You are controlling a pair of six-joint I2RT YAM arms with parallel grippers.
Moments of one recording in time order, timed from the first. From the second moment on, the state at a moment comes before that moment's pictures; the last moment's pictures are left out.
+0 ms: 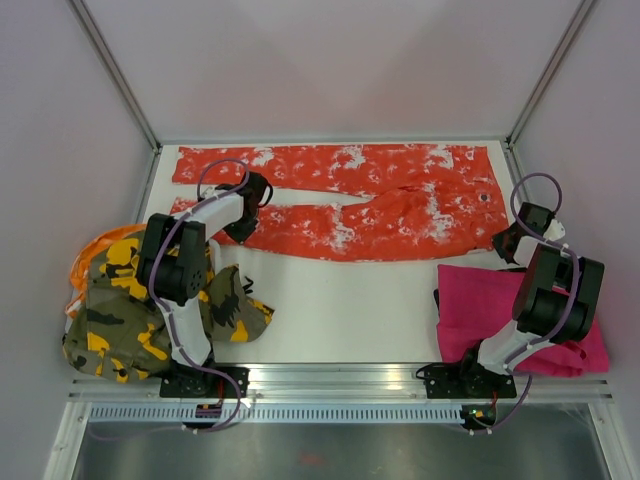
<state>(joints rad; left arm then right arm) -0.27 1.92 1.31 -0.77 -0.54 -1.20 -0.42 1.64 0.78 -0.01 0.11 0.74</state>
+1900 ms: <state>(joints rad) -0.19 2.53 2.28 -0.27 -0.67 -0.27 -0.24 2.55 2.18 -0.11 -0.32 0.38</state>
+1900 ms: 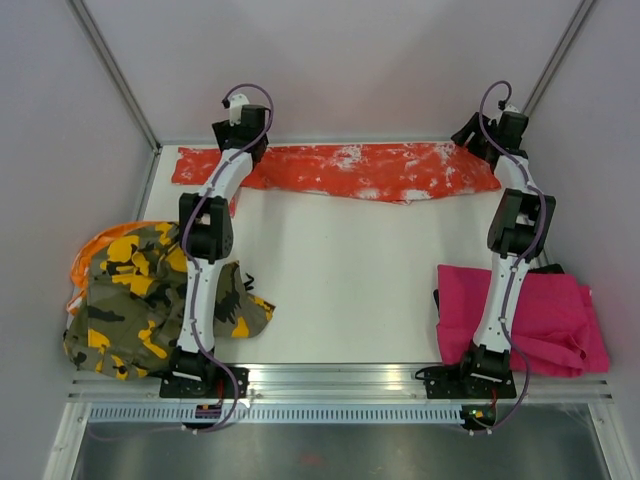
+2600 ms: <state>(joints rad) -0.10 1.99 1.63 -0.48 -0.26 -0.23 -0.14 2.06 1.66 -0.06 -0.41 0.35</state>
